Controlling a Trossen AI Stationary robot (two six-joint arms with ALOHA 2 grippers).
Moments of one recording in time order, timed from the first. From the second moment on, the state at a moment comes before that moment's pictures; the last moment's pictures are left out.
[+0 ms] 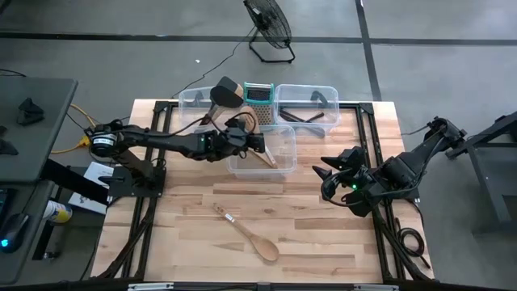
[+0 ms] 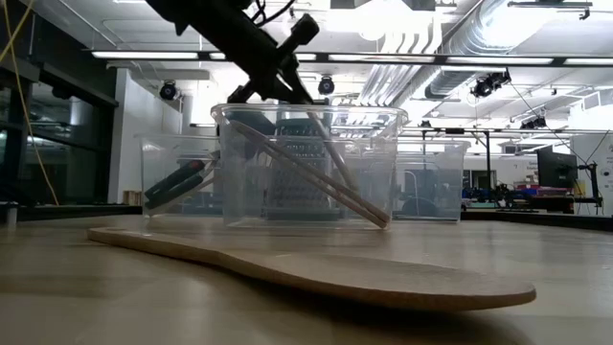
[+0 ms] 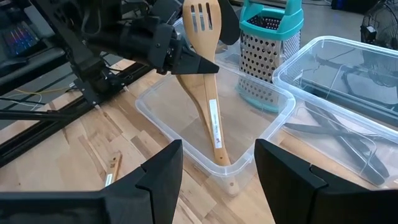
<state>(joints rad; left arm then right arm) 0.09 1.53 1.05 0.05 -0.53 -0.97 0.62 1.21 1.26 -1.04 1.01 1.18</state>
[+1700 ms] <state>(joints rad) 0.09 1.34 1.05 -0.36 -0.38 -0.79 0.62 1.21 1.26 -1.02 0.97 1.19</state>
